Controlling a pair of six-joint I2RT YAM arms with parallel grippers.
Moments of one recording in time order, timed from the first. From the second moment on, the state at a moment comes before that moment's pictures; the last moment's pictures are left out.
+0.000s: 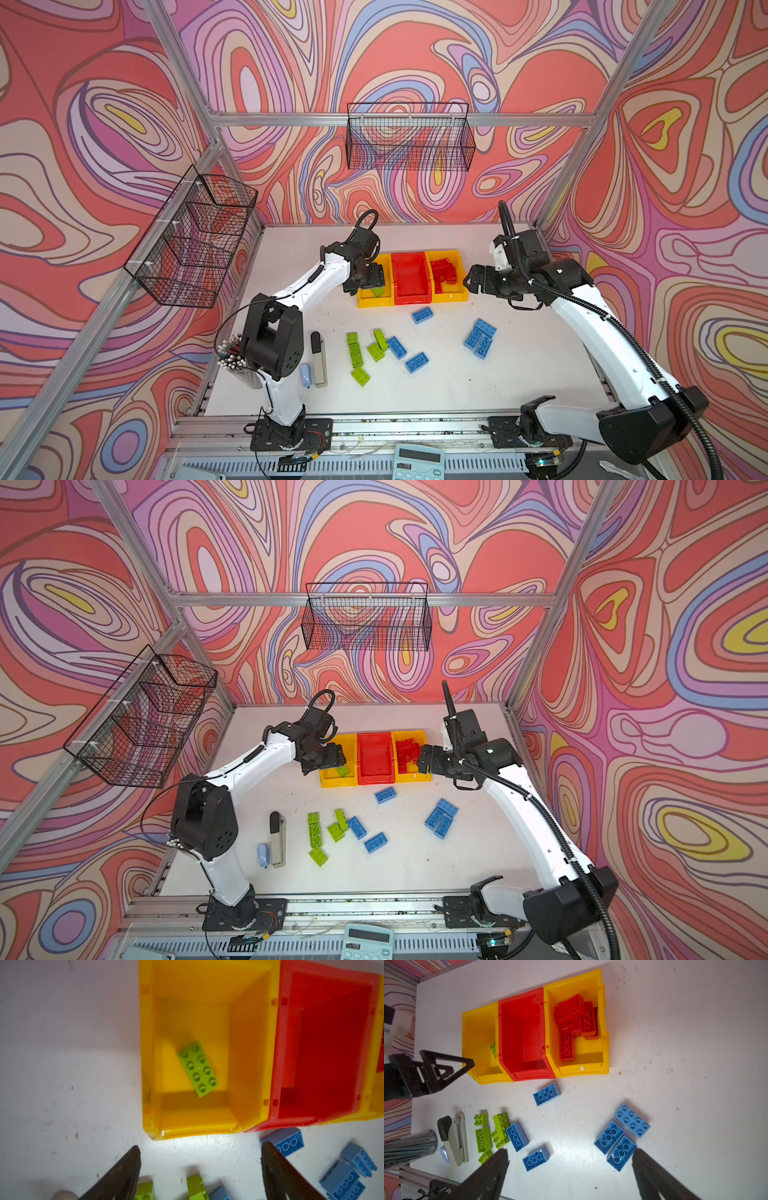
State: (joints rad) left arm -0.45 1.75 1.45 -0.87 -0.02 -0.62; right arm 0.32 1.29 1.38 -1.06 -0.10 0.43
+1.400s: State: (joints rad) left arm -0.54 1.60 0.89 -0.73 -0.11 -0.95; right arm 0.32 1.22 1.36 -1.12 -0.17 0.41
